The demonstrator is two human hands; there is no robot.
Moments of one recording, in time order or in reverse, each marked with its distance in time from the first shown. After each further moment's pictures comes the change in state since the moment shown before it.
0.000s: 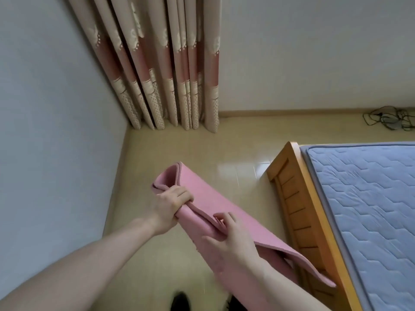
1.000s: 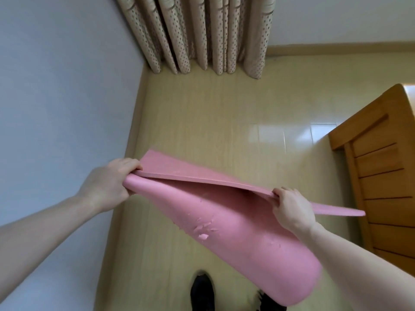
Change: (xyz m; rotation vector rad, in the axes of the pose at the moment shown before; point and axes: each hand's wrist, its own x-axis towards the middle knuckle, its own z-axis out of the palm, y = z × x) left_hand -0.069 -0.231 0.111 0.163 -0.144 -0.520; right_hand 0.195 0.200 0.139 -0.555 -0.083 0.067
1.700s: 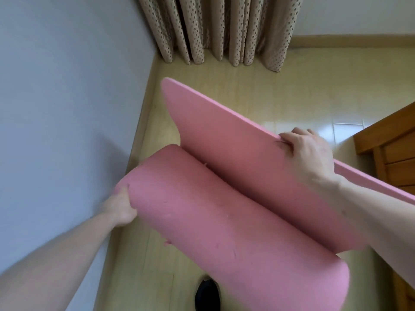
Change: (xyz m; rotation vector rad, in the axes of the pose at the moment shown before) left_hand -0.003 -0.073 0.130 -0.069 -0.432 -0.723; right_hand 0.107 -0.058 -0.061 0.043 0.421 -0.305
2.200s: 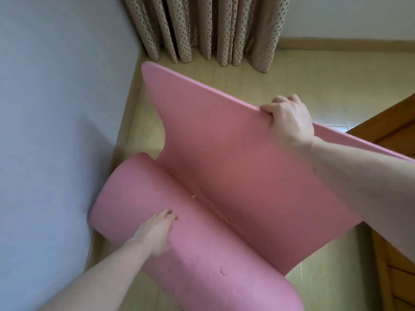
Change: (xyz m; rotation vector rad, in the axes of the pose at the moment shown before) left_hand -0.037 0.091 0.083 0.258 -0.163 0.522; right_hand 0.078 0.002 0.004 -0.022 -0.035 -0.047
